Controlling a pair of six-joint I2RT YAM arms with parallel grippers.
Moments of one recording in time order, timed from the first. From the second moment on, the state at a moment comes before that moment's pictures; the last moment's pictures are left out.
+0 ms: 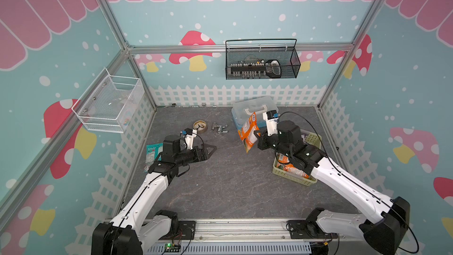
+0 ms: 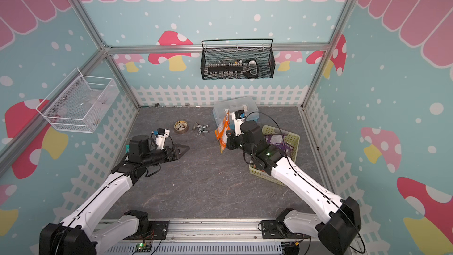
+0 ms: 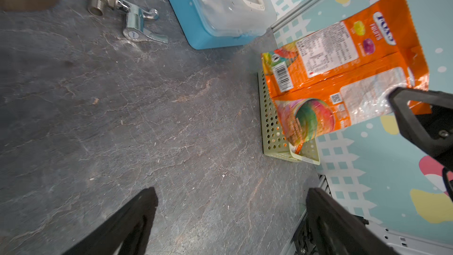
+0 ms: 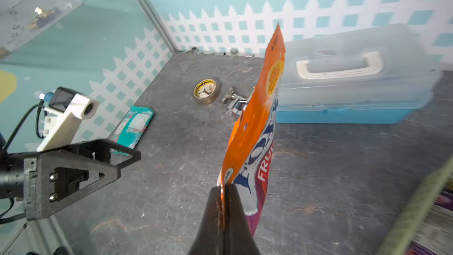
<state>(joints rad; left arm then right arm) -0.15 1.07 0.67 -0.20 0.68 -0.48 0.64 1.15 1.06 -0.32 0.05 0.36</state>
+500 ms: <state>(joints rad) -0.22 1.05 0.70 -0.20 0.70 -0.39 0.33 0.95 0.93 -0.50 0.12 0.37</state>
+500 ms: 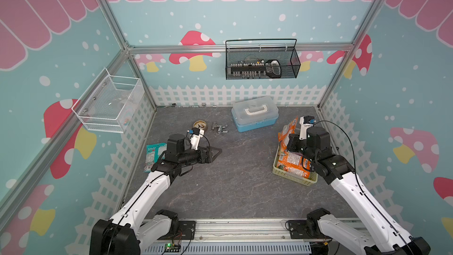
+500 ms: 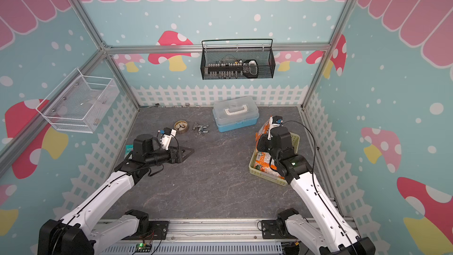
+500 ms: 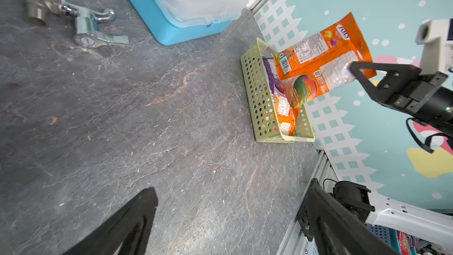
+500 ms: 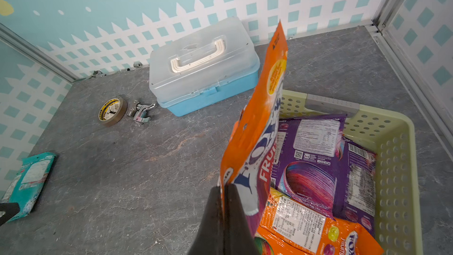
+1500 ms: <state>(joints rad) -0.23 0.96 0.70 -0.20 0.53 -0.34 0.15 0.75 0.62 -0.46 0.15 0.40</state>
